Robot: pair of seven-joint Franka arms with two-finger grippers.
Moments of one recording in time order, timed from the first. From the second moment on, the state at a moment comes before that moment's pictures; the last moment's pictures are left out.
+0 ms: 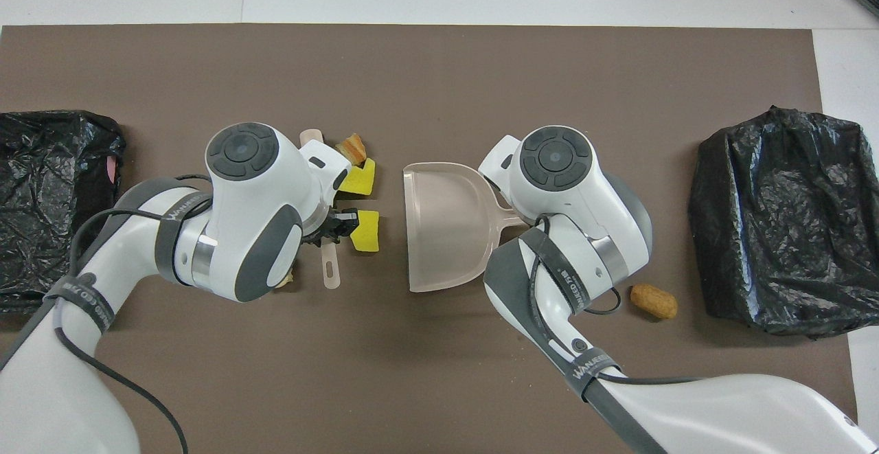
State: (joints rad) left arm -0.41 0.23 -0.07 -1.94 -0.08 2.03 -0.55; right arm 0.30 0.32 0.15 -1.82 -0.20 2.02 -1.08
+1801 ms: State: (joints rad) left arm -0.28 0.00 -0.06 -2.05 -0.12 1.75 -0.40; right arm 0.32 0.30 0.15 -1.83 -0.23 1.99 -0.99
